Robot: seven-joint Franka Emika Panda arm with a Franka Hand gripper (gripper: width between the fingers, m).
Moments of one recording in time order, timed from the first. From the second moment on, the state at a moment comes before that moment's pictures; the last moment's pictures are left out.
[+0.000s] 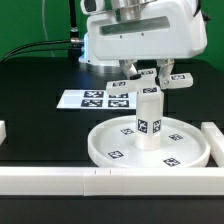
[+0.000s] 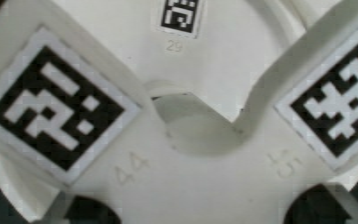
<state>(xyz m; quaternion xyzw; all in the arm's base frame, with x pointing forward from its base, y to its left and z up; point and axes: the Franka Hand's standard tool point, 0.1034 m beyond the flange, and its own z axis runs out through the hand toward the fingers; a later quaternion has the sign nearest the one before) 0.554 0.034 0.105 -0.87 0.47 0.00 0.12</state>
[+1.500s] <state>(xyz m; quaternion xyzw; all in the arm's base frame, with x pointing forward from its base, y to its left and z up) 0.557 0.039 0.146 -0.63 0.76 0.04 0.18</state>
